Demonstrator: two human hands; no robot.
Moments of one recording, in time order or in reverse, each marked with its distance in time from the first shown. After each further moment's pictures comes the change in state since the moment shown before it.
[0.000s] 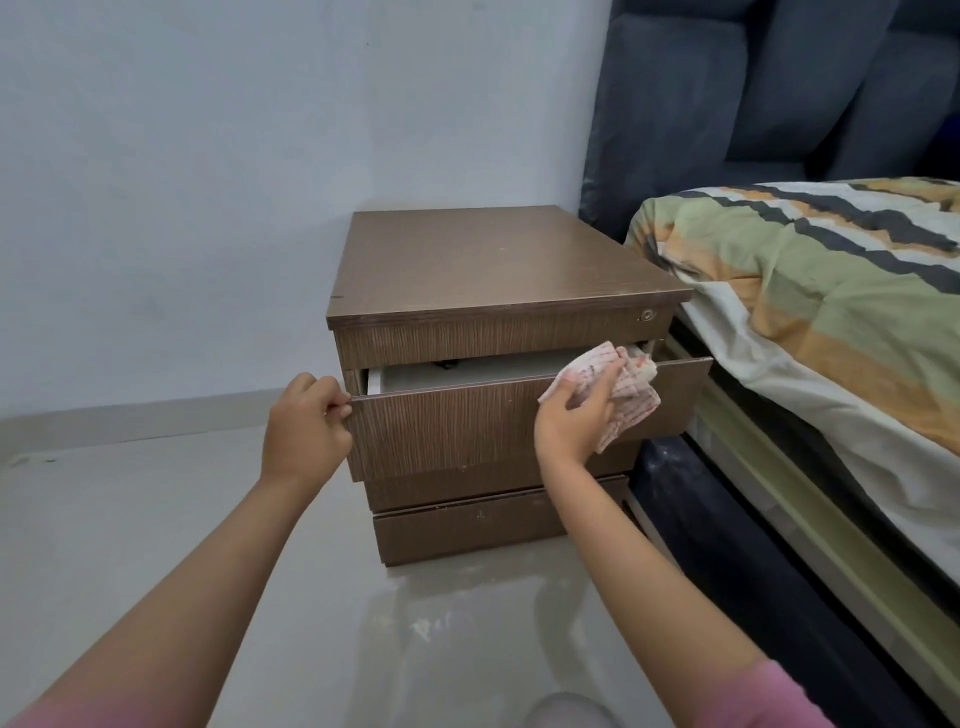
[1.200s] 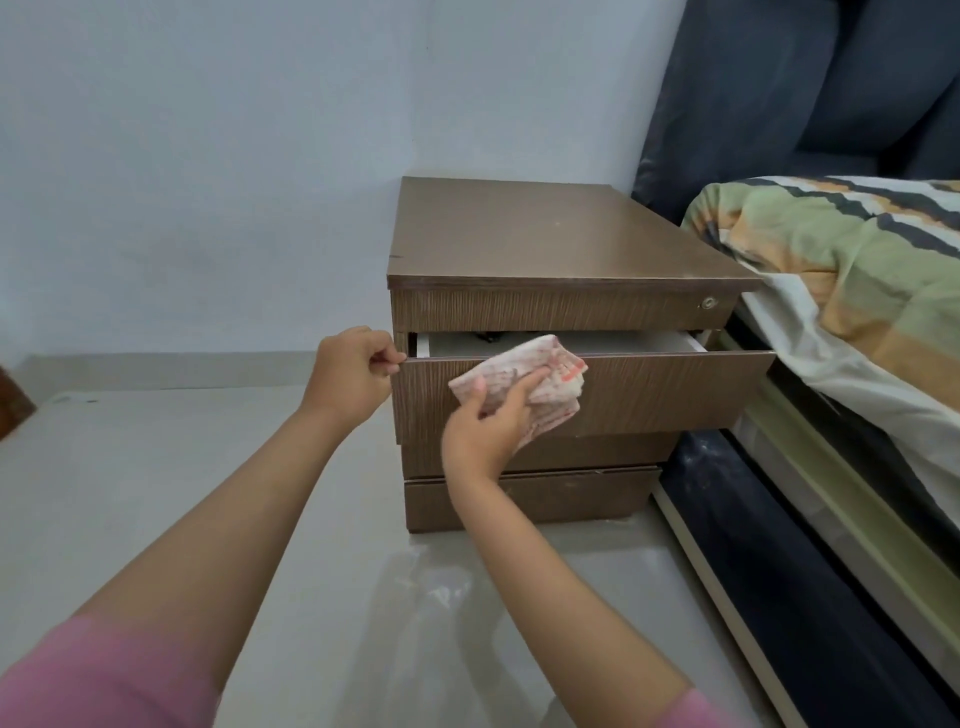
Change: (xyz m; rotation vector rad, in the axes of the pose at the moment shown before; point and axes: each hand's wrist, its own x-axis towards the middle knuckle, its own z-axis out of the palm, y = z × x) left_hand 0.014 -0.012 -0.014 -0.160 -0.121 -0.041; right_hand -0.128 -0.008 0.075 0.098 -0.171 0.004
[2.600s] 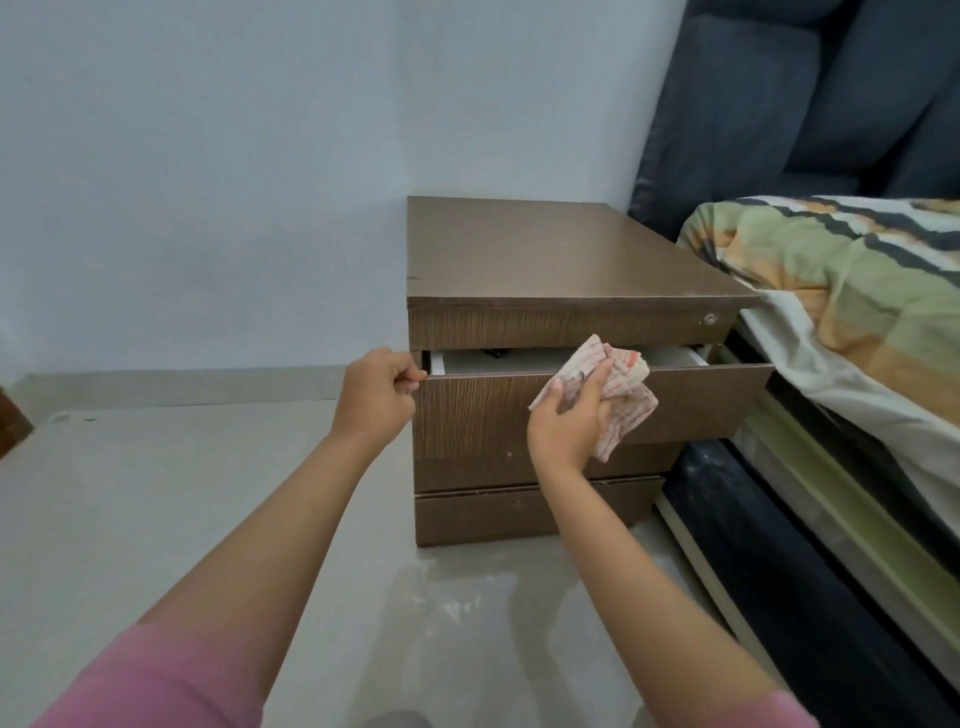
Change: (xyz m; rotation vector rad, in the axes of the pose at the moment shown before) left_hand -0.002 -0.003 0.000 -0.064 -0.010 -0.024; right_hand 0.054 -0.005 -0.041 -0.257 0.062 -0.076
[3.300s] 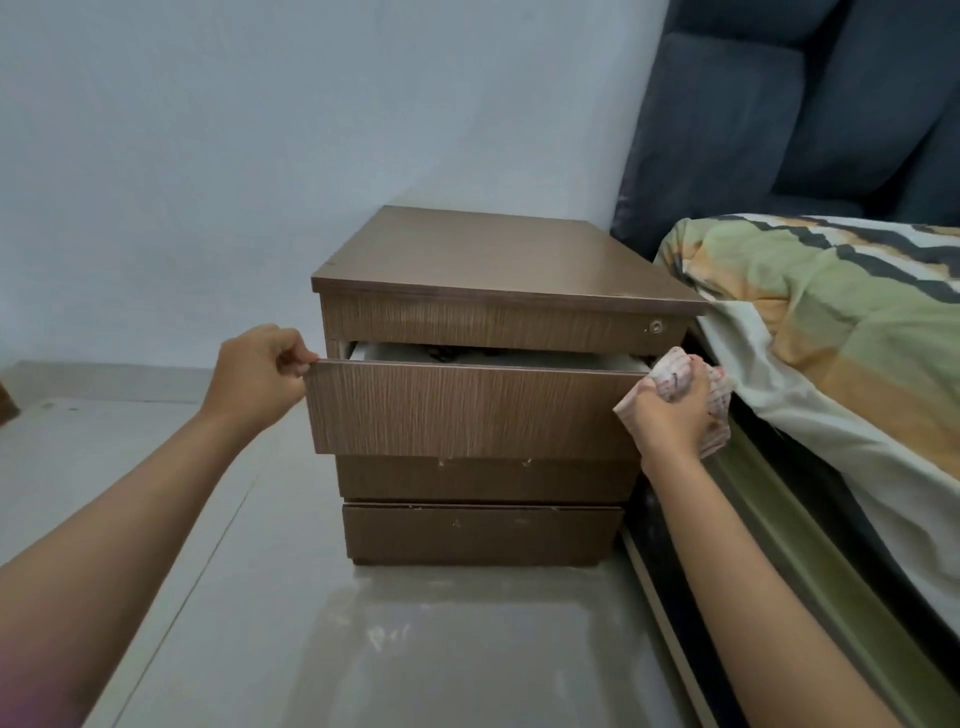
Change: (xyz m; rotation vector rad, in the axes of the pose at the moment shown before) left_hand -0.008 0.018 0.016 0.236 0.197 -0.059; right_hand 0.156 0.064 -0.130 0.152 -0.030 0.146
